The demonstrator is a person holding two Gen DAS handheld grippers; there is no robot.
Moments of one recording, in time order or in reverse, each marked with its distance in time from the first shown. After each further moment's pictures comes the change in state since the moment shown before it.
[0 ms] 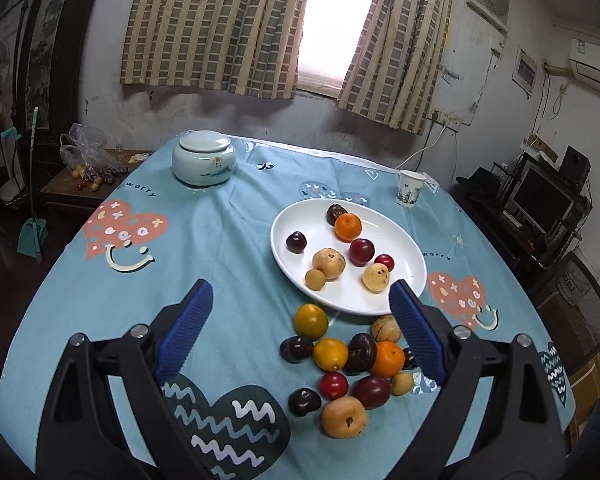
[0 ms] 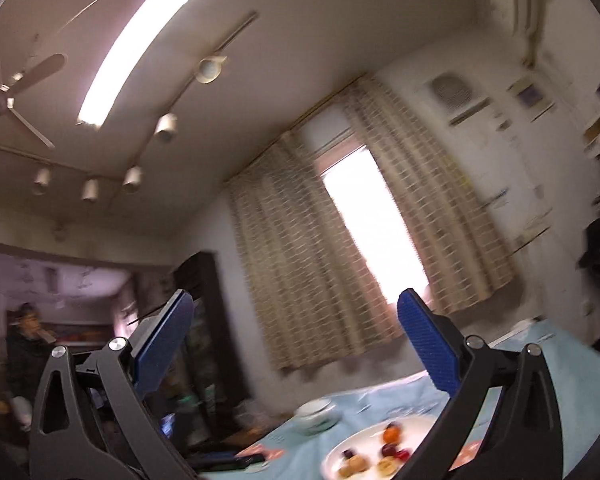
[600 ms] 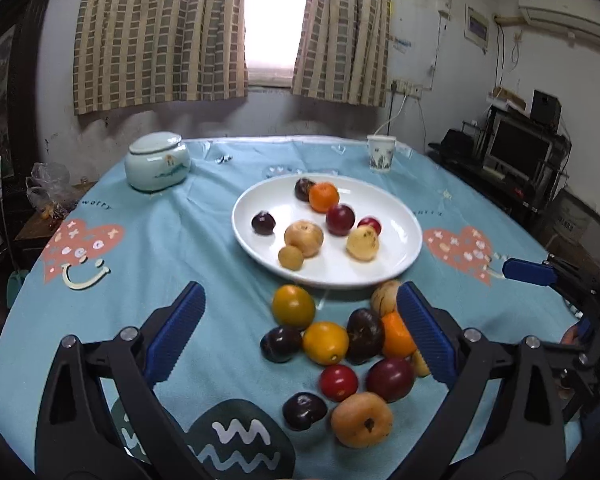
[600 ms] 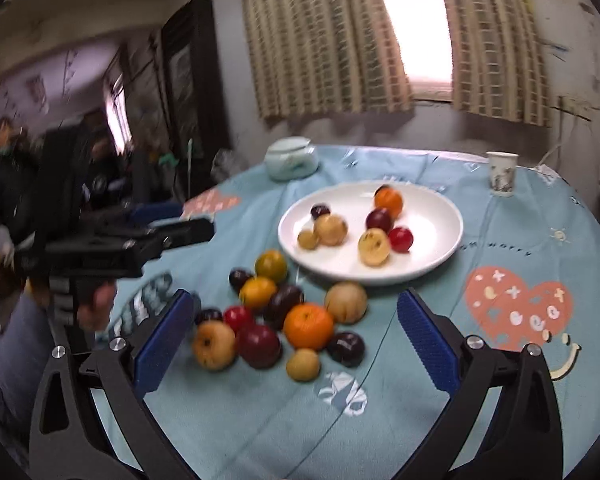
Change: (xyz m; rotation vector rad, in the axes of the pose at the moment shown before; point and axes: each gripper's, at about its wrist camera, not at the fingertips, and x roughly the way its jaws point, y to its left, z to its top) left arm 0.056 -0.016 -0.041 0.210 -0.001 -0.079; right arm 0.097 -0.028 -0.217 -0.168 0.875 0.024
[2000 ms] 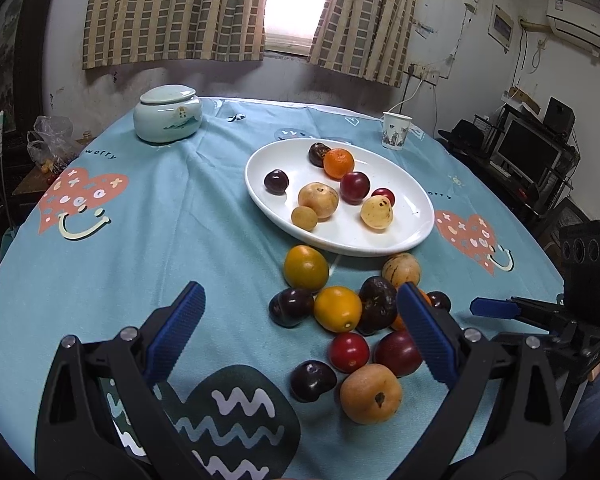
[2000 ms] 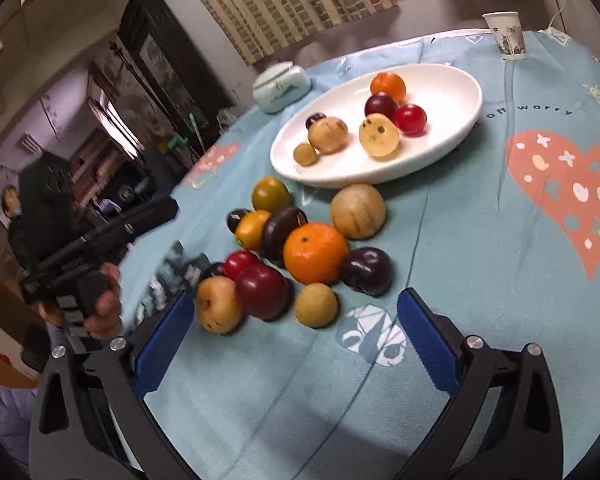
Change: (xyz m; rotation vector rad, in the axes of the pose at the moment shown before) left arm 0.007 0.018 -0.013 -0.116 0.097 -0.011; right arm 0.035 -0.051 -0.021 0.386 0.195 0.192
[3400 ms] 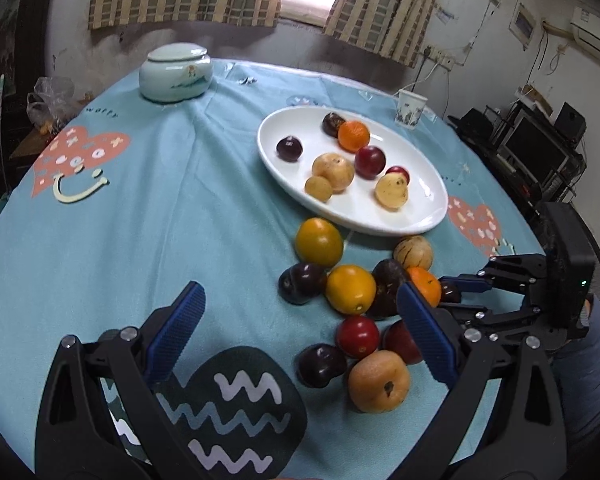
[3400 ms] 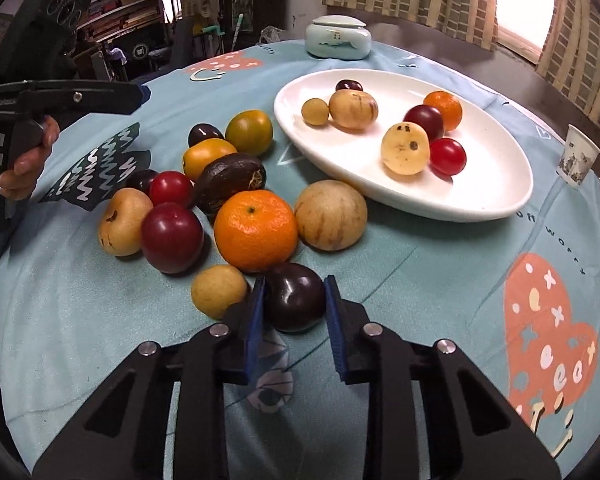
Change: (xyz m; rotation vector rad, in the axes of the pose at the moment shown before) left arm 0.017 0.017 0.000 -0.080 0.137 -0.011; right arm 0.046 -0.003 0.014 -0.586 0.229 -0.221
